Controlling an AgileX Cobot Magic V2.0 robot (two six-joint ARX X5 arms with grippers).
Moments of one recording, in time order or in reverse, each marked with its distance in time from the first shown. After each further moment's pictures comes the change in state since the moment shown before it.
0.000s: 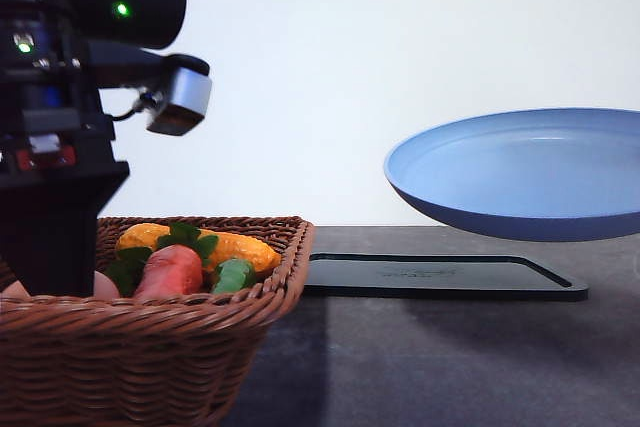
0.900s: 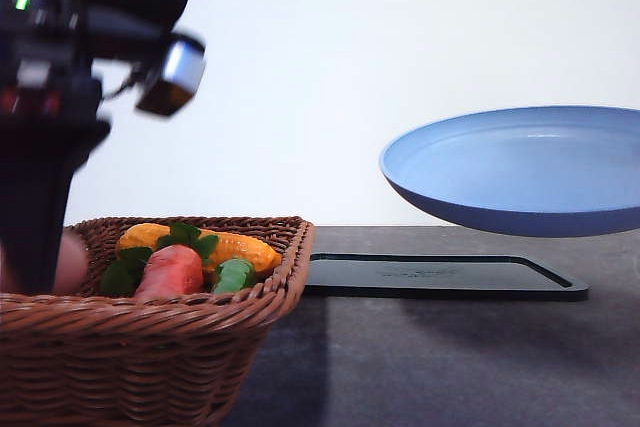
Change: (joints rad) left_arx 0.000 0.006 0.164 -0.267 -0.009 -0.055; right_arx 0.000 0.000 0.000 0.000 -0.018 0.000
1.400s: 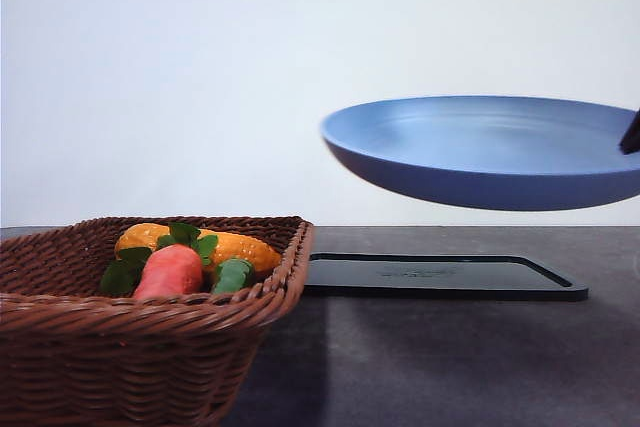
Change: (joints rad) left_arx -0.081 -0.001 0.454 0.221 0.406 -0.108; right_arx 0.128 0.007 0.000 0.003 -0.061 0.069
